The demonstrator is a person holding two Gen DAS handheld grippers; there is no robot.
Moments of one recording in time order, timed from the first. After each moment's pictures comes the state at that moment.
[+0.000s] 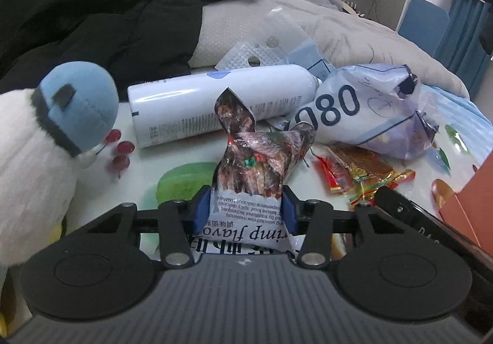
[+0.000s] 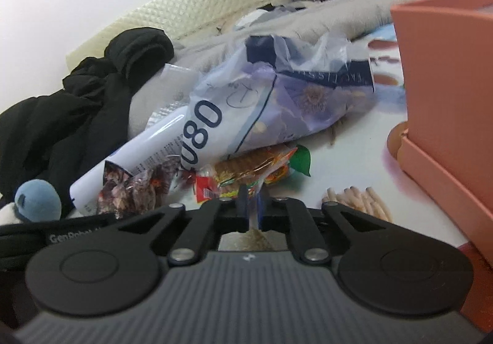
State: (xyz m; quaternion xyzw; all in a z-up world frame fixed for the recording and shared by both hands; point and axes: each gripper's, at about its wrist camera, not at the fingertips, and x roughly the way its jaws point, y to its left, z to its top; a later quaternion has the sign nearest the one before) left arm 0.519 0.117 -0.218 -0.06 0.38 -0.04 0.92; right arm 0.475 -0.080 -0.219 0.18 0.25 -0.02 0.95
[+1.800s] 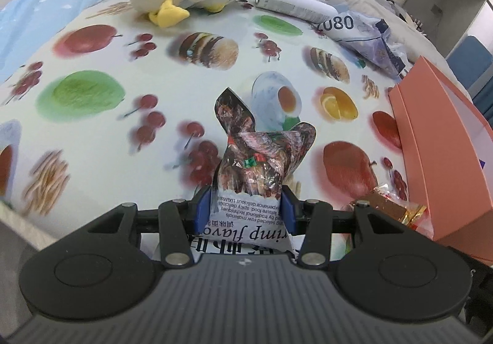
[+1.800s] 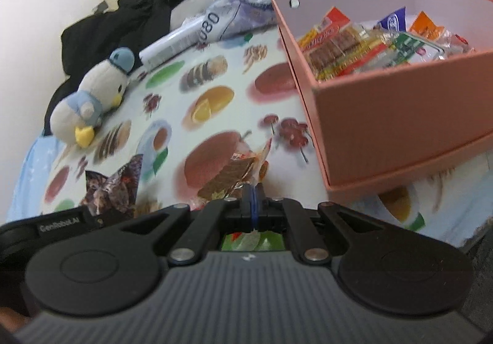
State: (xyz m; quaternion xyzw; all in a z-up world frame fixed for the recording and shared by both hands) left arm 0.144 0.085 -0.176 -0.20 0.44 0.10 0.87; right arm 0.184 -0.165 -0.160 0.14 0.41 0.06 0.90
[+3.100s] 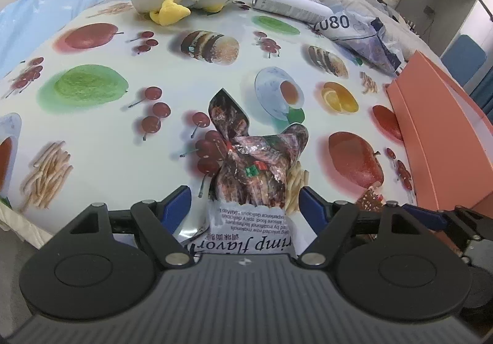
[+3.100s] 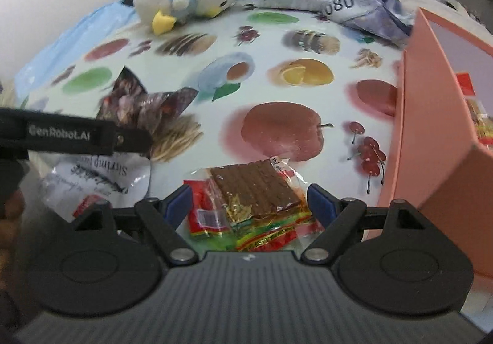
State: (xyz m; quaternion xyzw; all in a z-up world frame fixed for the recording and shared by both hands) left arm 0.132 0.089 -0.192 -0.19 0.42 0.09 0.88; right arm 0.198 -0.120 -0.176 -0.13 0.41 0.27 0.86
